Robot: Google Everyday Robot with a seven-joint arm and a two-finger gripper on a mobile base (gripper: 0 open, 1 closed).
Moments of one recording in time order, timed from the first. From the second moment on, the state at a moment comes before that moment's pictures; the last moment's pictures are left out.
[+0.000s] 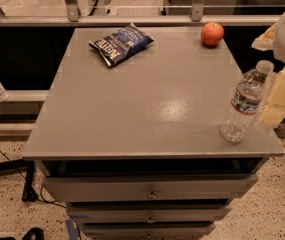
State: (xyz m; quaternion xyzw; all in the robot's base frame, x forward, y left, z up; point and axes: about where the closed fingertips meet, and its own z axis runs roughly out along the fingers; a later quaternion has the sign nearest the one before) arm 0.438 -0.217 0.976 -0.60 0.78 -0.03 0.16
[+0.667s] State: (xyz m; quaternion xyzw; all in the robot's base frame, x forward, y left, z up) arm 0.450 -0.226 0.979 -0.60 0.78 -0.02 0.19
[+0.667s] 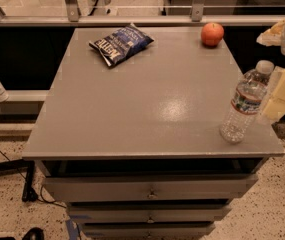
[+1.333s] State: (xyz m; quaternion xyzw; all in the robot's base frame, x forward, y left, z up) arm 0.469 -0.260 0.972 -0.55 0.78 0.07 0.30
